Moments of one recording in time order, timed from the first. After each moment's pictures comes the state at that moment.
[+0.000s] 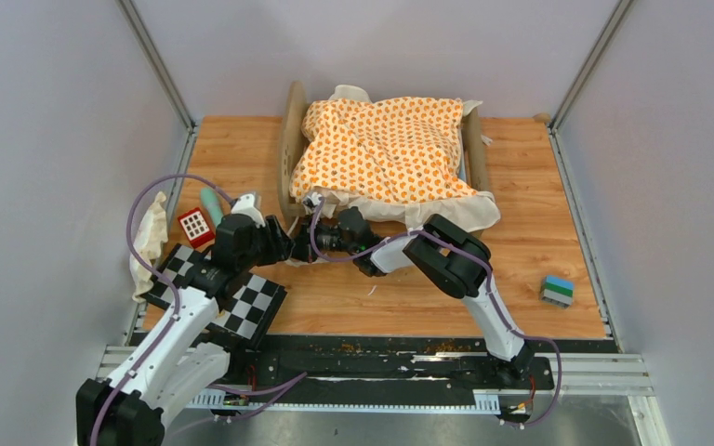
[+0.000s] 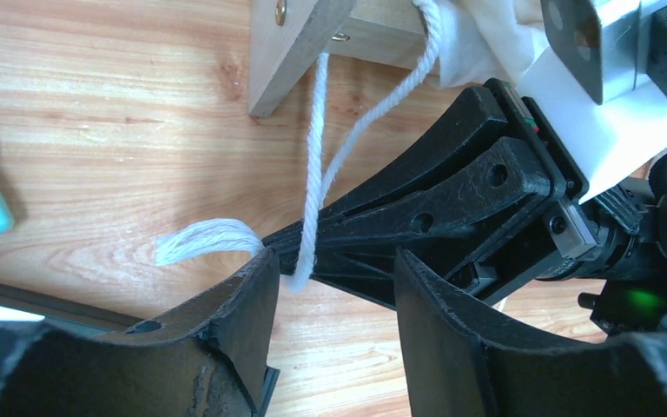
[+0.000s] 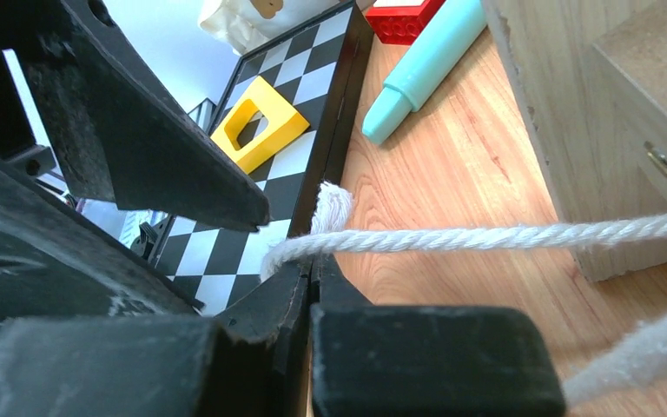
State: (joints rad) left arm -0.33 0.82 0.55 -0.32 0.01 -0.50; right arm 0.91 2.26 1.22 1.01 -0.55 0.58
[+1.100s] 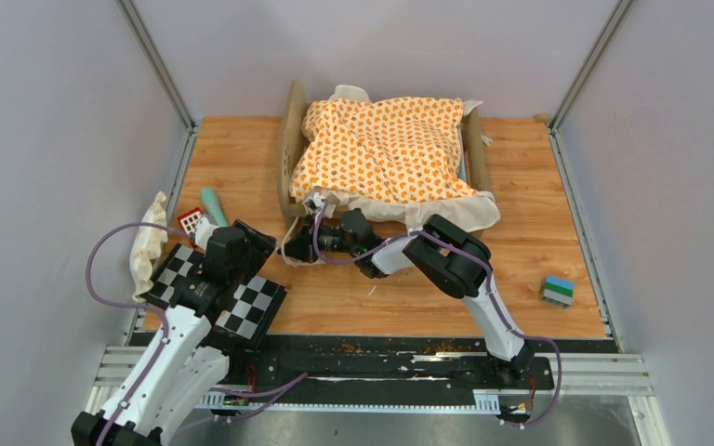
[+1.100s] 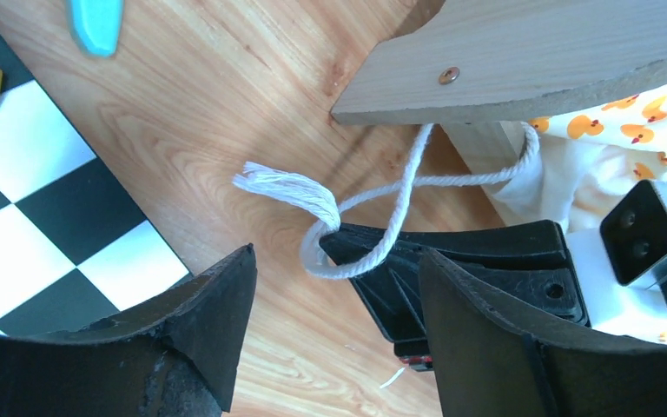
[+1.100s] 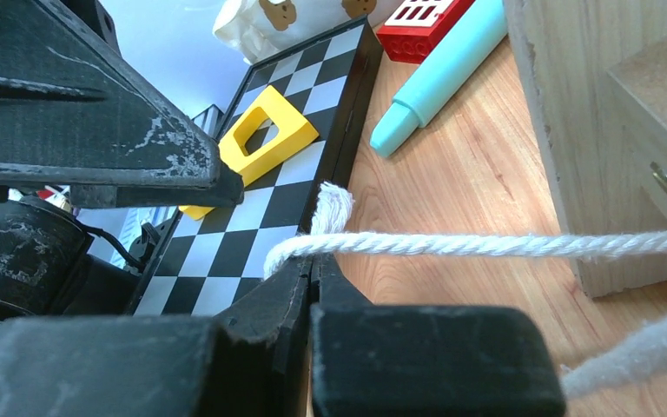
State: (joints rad) left arm -0.31 0.70 0.57 -0.55 -0.25 -1.07; right arm 0.91 2.26 1.20 1.08 -0.56 0.56
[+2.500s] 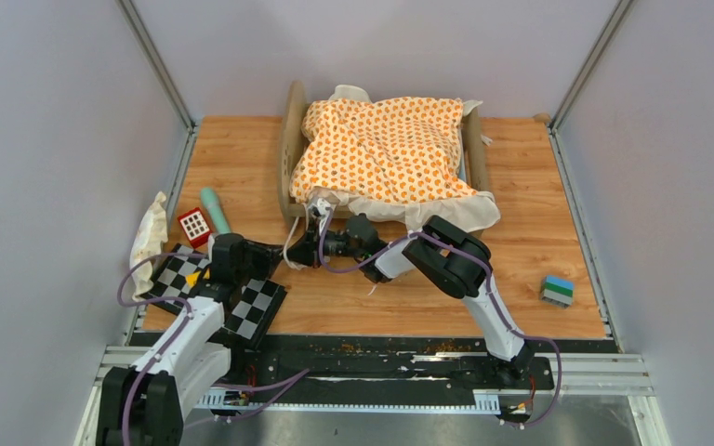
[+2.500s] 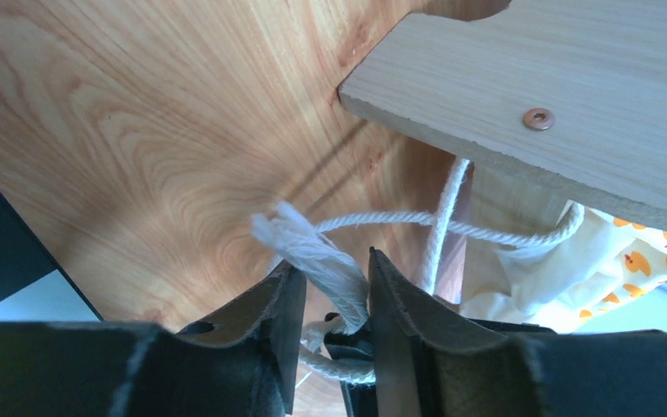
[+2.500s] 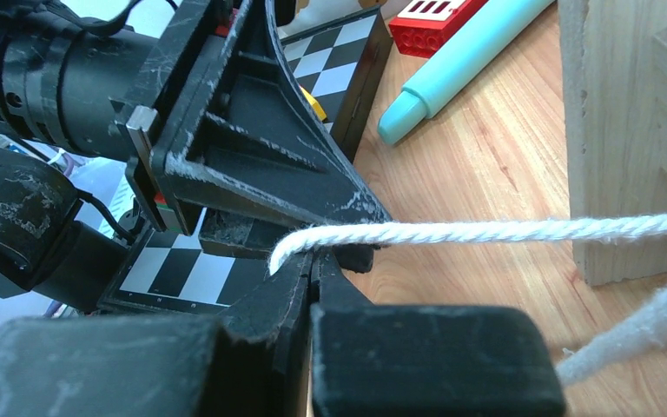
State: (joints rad) left arm -0.14 0.85 0.30 -0.10 0.04 -1.41; right arm 0.91 2.26 1.14 1.17 -0.58 0.49
